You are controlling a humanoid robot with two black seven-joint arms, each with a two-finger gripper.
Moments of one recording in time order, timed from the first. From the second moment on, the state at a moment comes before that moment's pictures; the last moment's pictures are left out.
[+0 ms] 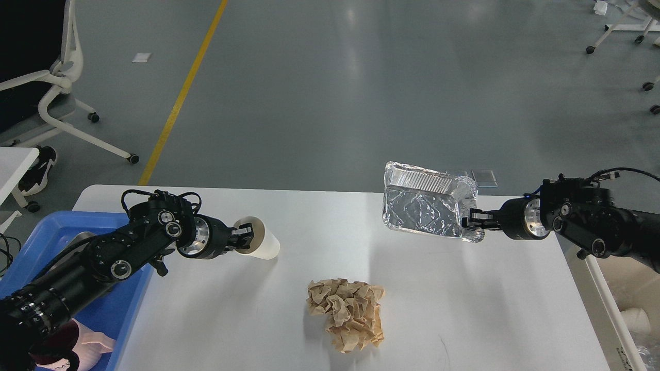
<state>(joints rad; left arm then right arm) -0.76 0.25 -0.60 -0.86 1.21 -0.60 0.42 1.02 -0.45 -0.22 0.67 -0.93 0.40 0.33</state>
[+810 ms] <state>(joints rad) -0.61 1.20 -0.61 -1.12 1.17 -0.74 -0.35 1.04 -0.44 -0.22 0.66 -0.93 0.40 0.33</state>
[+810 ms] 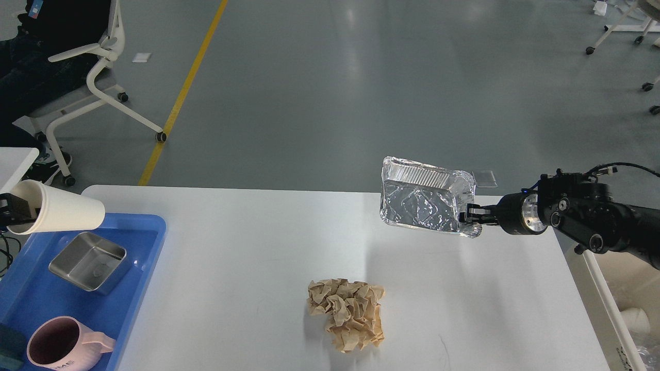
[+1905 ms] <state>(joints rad) -1.20 0.58 -0.70 -0.95 0.98 -0.78 0.16 1.07 -0.39 -0.21 0.67 -0.92 0.40 0.33</state>
